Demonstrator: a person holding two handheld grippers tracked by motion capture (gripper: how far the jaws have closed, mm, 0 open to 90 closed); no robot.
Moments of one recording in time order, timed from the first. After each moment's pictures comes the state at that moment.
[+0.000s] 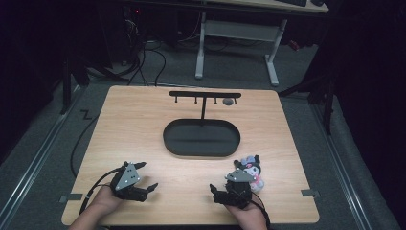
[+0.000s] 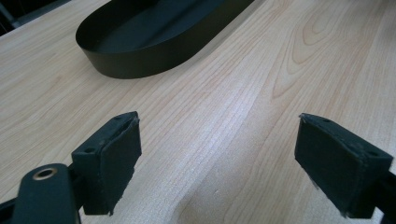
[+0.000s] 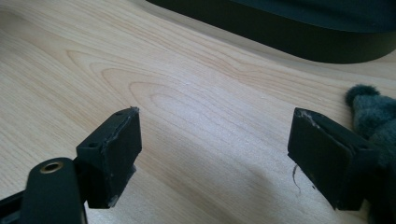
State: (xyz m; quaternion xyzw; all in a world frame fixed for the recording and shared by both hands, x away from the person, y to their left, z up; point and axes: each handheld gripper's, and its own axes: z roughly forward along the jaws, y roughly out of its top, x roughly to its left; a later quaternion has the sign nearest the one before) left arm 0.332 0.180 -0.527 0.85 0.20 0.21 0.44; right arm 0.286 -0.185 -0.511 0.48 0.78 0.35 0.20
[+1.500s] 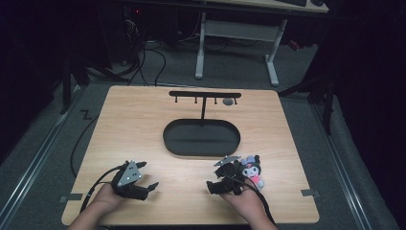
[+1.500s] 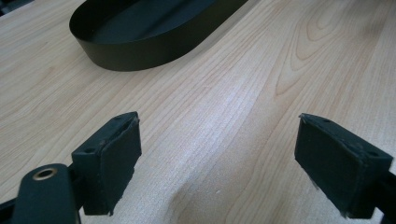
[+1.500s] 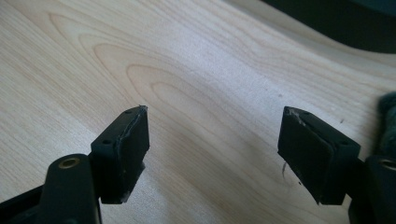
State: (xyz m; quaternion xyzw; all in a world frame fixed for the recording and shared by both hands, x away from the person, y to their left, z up) left arm 0.338 0.178 -0.527 0.86 0.21 0.19 0.43; right arm 0.327 -0.164 -0.494 0.48 0.84 0.23 0.11
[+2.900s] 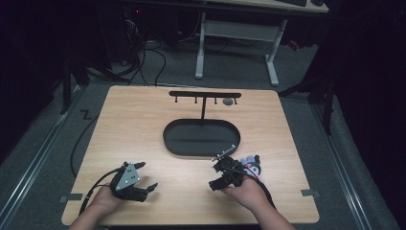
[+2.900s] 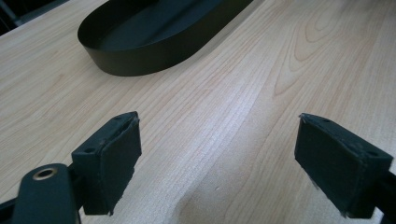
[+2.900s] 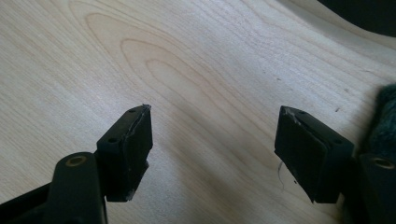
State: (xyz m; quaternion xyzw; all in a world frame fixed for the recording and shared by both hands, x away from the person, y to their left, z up) left arm 0.331 0.181 -0.527 0.85 0.20 0.21 0.44; right arm 0.348 -0.163 -0.481 0.47 0.87 0.15 0.05
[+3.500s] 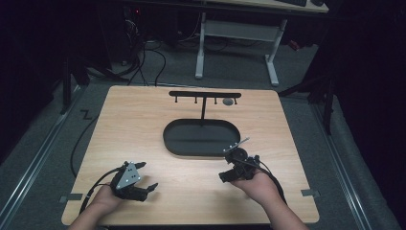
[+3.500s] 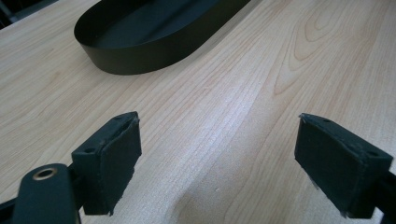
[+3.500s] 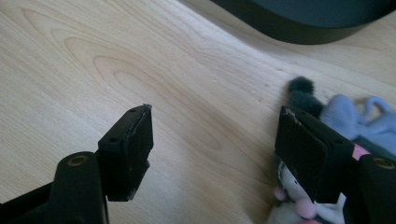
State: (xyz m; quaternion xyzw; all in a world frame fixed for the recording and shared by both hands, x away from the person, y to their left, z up) left arm 0.335 0.179 -0.527 0.85 0.20 0.20 0.43; right arm 0.351 -0.192 -0.445 0.50 0.85 0.15 0.08
